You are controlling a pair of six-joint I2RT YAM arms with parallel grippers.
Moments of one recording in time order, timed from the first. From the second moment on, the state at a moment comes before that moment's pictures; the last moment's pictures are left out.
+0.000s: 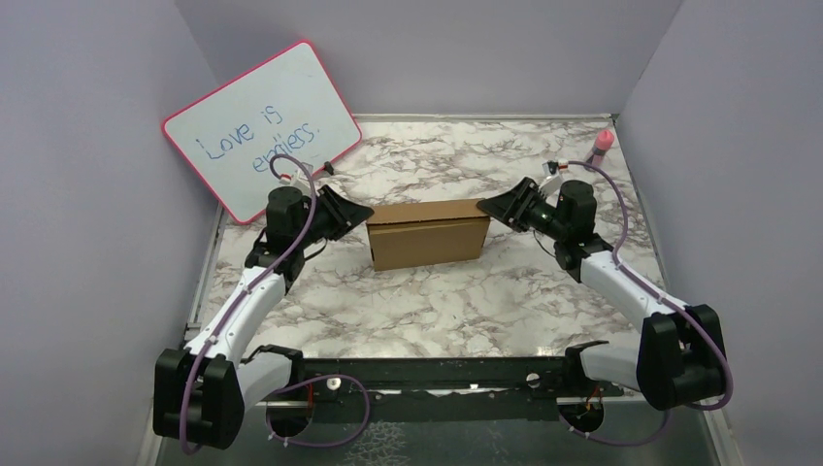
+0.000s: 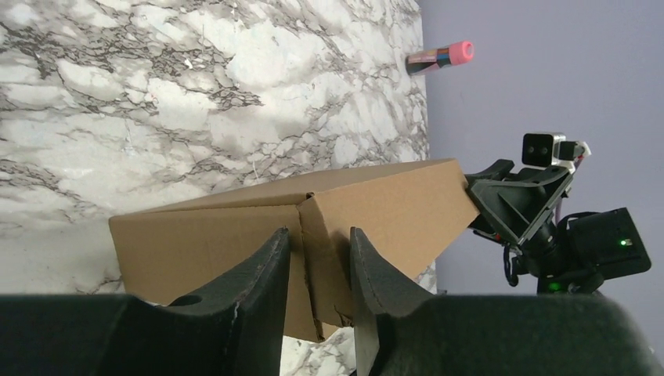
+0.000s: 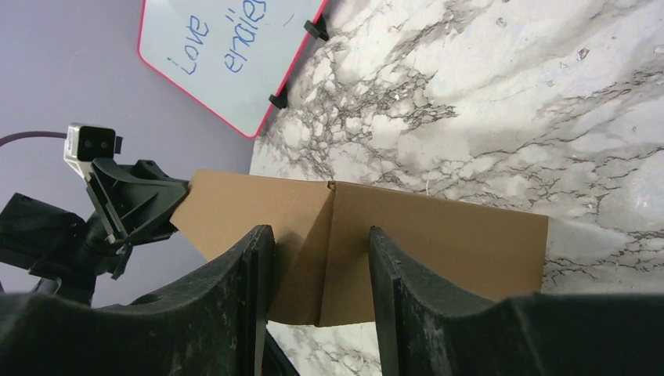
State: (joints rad) left arm -0.20 1.07 0.65 0.06 0.44 -0.93; right arm 0.21 1.24 0.64 0.30 -0.53 0.86
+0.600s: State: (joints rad) left arm -0.22 1.05 0.51 0.23 0.40 -0.89; right arm 0.20 1.27 0.56 0.48 -0.53 0.83
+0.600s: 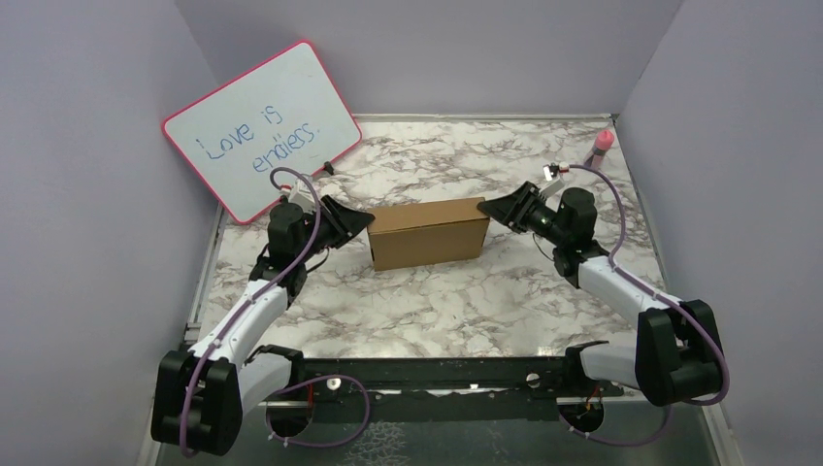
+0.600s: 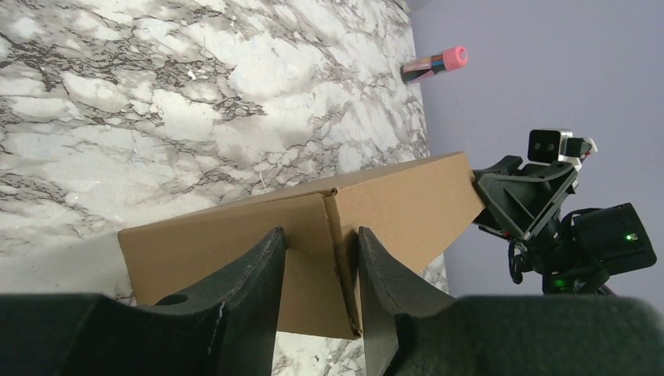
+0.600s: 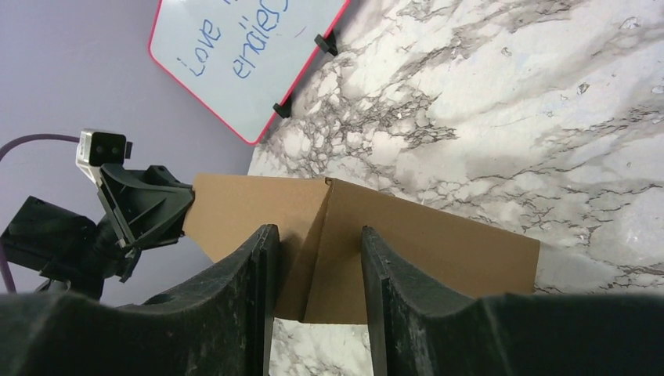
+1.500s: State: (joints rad) left arm -0.19 1.19 0.63 0.24 0.38 -0.84; right arm 0.15 1.28 0.59 0.42 -0.62 0.76
